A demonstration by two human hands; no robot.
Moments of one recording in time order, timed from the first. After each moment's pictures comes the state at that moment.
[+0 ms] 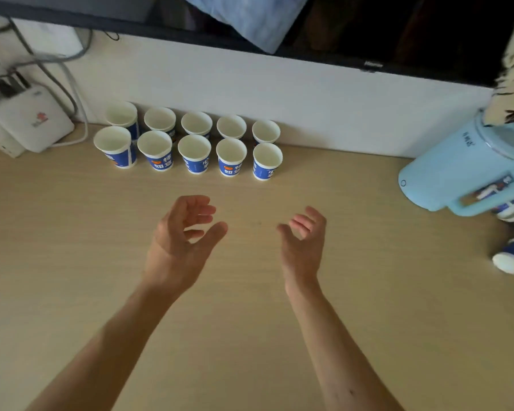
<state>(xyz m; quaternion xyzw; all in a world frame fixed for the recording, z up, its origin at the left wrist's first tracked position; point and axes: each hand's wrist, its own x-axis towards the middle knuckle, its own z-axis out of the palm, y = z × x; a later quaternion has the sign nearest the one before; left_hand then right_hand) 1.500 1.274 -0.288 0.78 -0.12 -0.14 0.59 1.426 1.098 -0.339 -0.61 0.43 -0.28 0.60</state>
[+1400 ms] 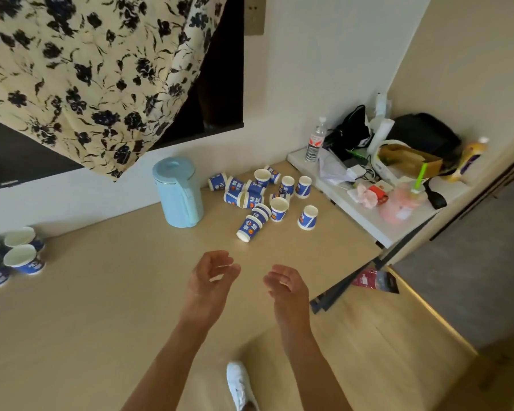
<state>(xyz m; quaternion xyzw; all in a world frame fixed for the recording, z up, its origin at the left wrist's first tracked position) 1.084 0.906 -0.164 0.71 -0.28 -0.28 0.58 0.953 0.834 -0.188 -0.45 0.51 -0.38 0.62</state>
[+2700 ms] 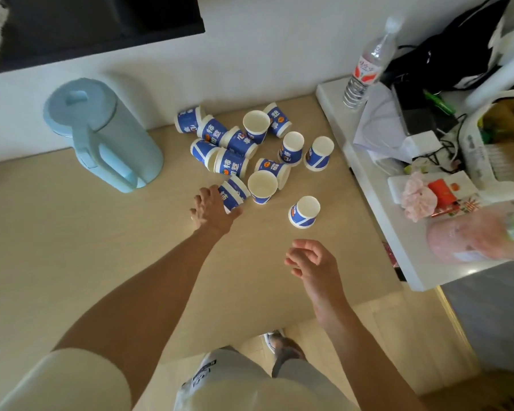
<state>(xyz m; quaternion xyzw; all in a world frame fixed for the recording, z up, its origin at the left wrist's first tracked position) 1.145 0.562 -0.364 0.95 -0.23 -0.20 0.12 0.905 0.512 -0.278 -0.49 0.52 -0.13 0.69</state>
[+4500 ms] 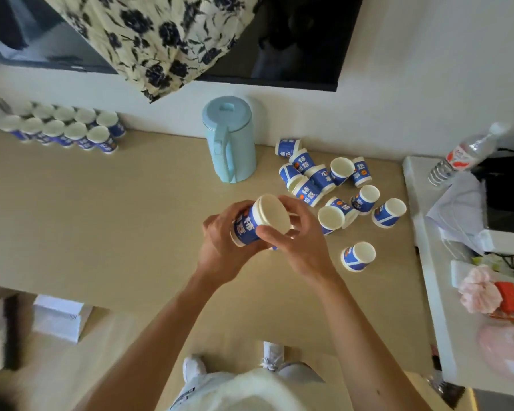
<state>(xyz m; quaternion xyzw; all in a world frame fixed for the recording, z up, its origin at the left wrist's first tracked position) 1.058 0.715 -0.186 0.83 -0.22 -0.03 0.51 1.004 0.561 -0.182 -0.71 0.18 -0.06 0.68</state>
